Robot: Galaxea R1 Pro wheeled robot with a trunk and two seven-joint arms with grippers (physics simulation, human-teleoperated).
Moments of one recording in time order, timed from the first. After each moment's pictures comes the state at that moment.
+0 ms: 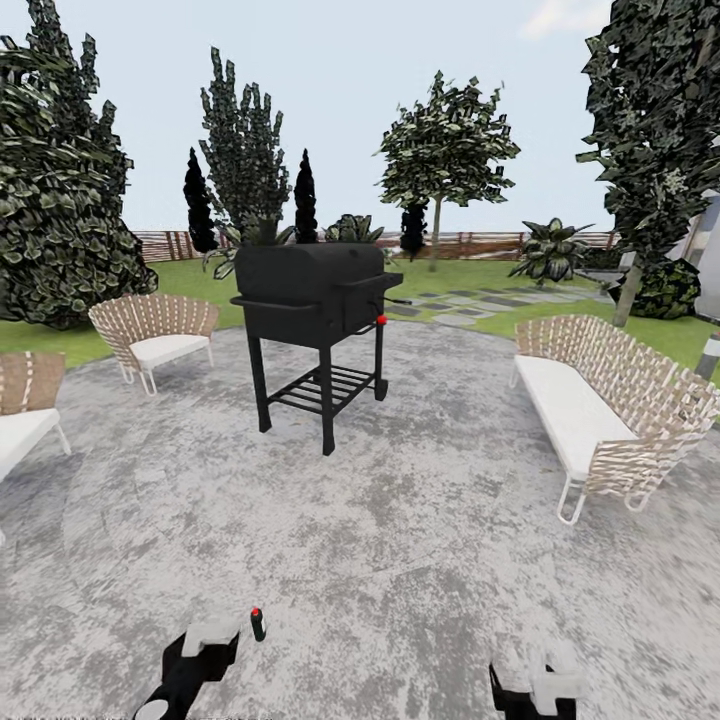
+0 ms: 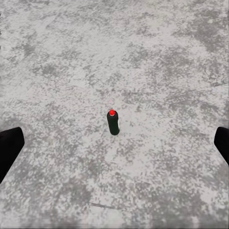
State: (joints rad) left arm -0.40 0.07 0.02 -0.31 0.00 -0.29 0.01; right arm -0.12 -0.06 0.00 -0.62 0.00 -0.41 -0.07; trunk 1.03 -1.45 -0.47
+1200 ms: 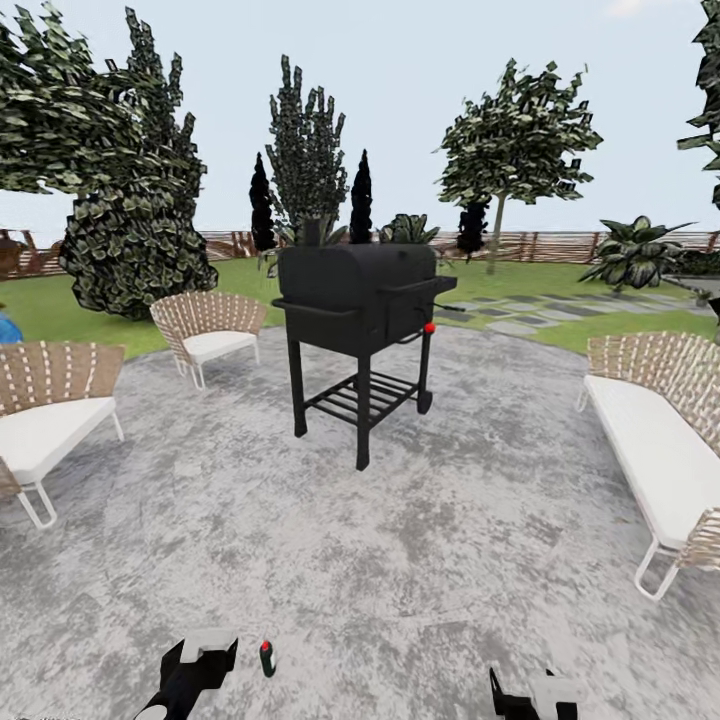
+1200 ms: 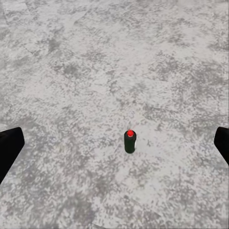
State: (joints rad) left arm -0.40 0.07 0.02 -0.29 0.00 -0.29 0.01; right arm -0.12 -0.06 0.00 -0.61 0.00 -0.41 -0.07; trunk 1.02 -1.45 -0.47
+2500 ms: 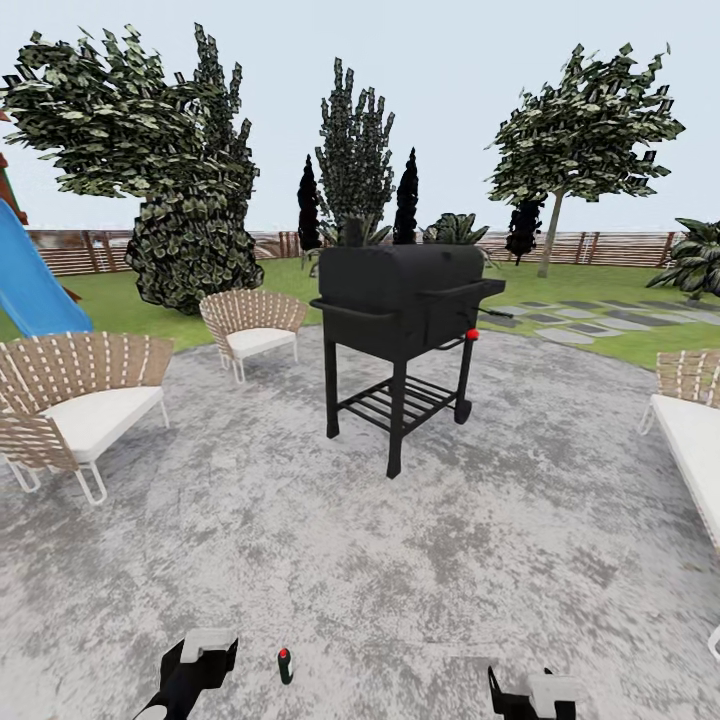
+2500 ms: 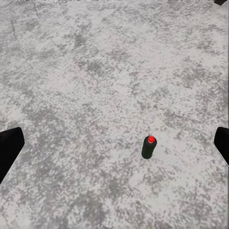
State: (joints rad) left arm -0.40 0.07 0.02 -0.29 0.00 -0.29 0.01; right arm -0.12 -0.06 0.00 -0.61 0.00 -0.41 -0.07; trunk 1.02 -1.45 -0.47
